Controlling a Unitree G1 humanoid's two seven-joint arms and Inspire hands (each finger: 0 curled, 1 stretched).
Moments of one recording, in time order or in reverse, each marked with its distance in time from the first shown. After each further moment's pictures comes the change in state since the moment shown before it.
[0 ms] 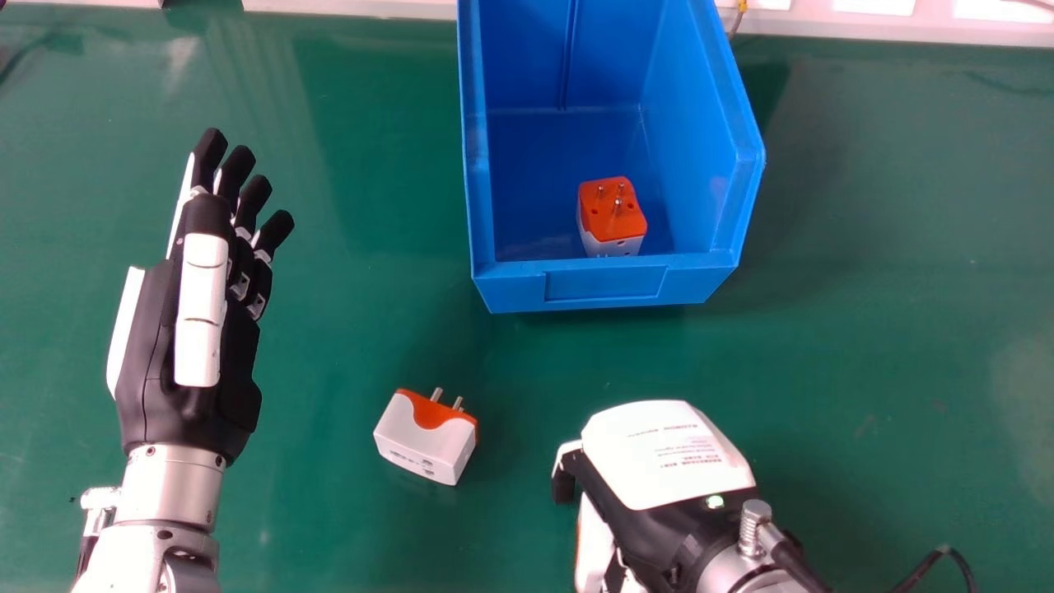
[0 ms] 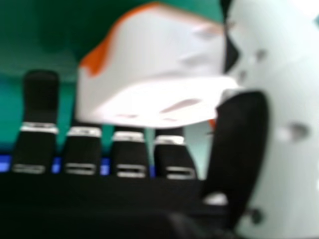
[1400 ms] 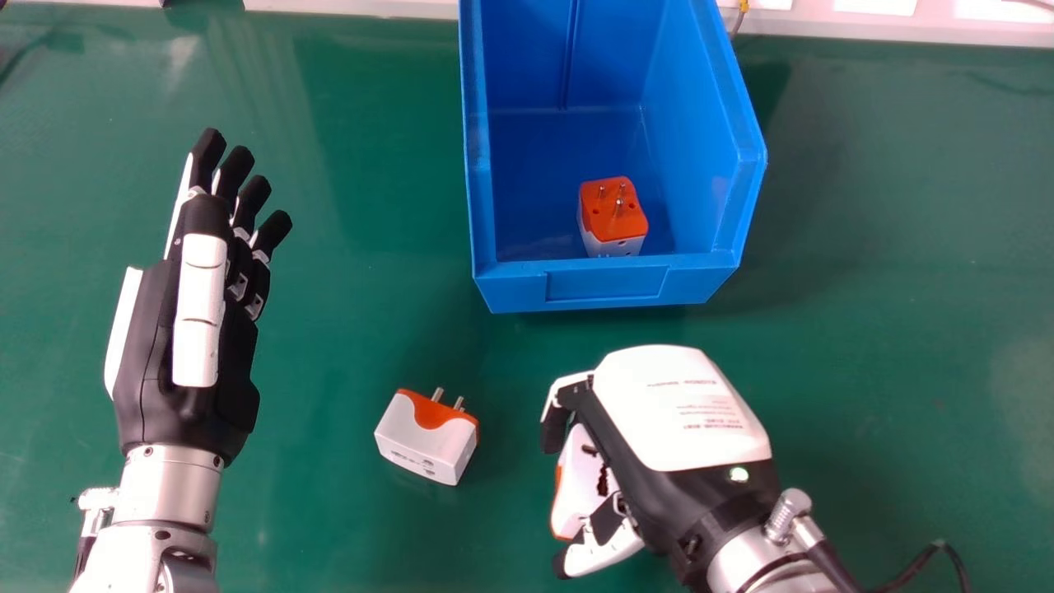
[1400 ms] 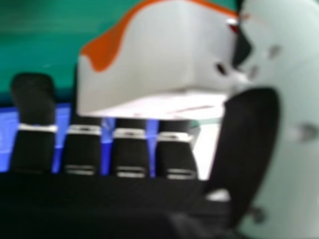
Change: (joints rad) left arm 0.000 0.000 0.004 0.005 -0.006 0.002 -0.004; right arm 0.006 -0.008 -0.057 -0.001 0.193 -0.043 -0.313
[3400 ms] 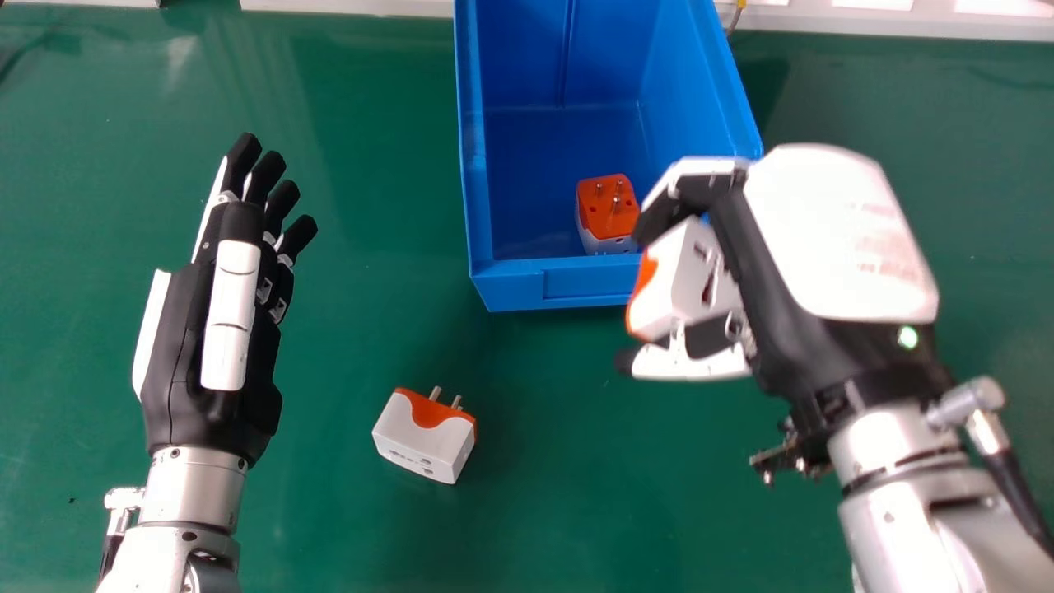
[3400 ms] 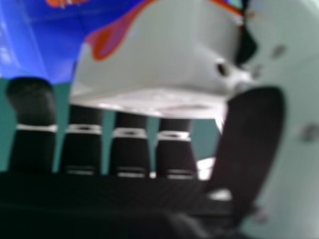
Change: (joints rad) left arm -0.005 -0.020 -0.033 0.027 0.040 -0.050 0.007; right arm -0.202 0.040 -0.235 -0.217 0.073 -0.004 -0.036
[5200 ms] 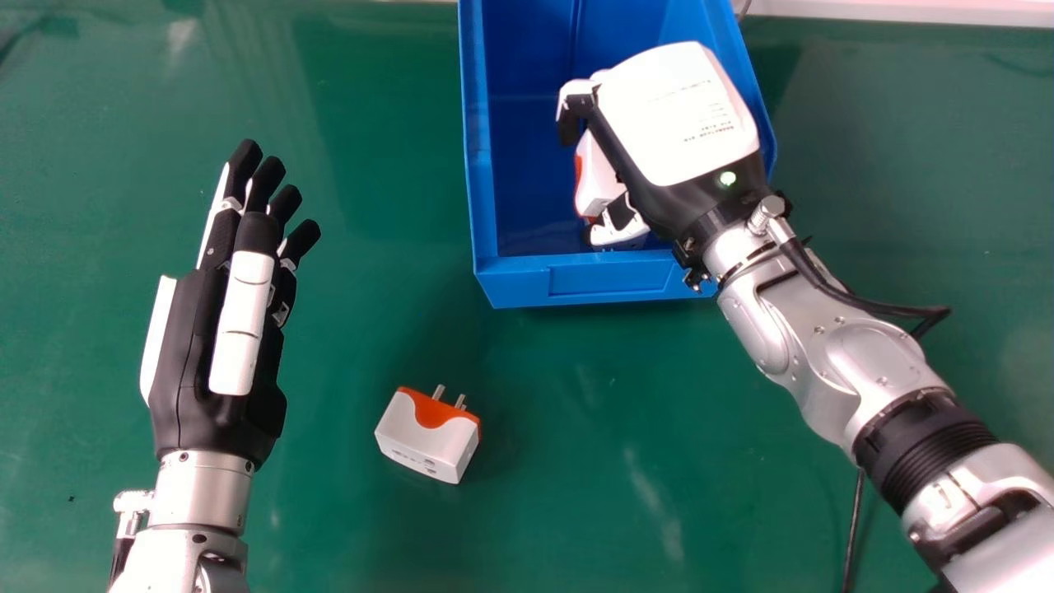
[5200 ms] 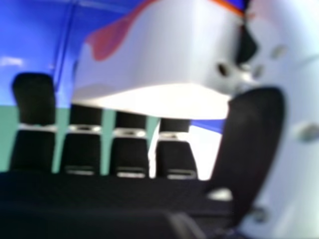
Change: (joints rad) left arm -0.021 -0.005 -0.005 0.081 0.006 -0.063 0.005; right arm -0.836 -0.178 0.250 1.494 0.166 -0.348 -0.781
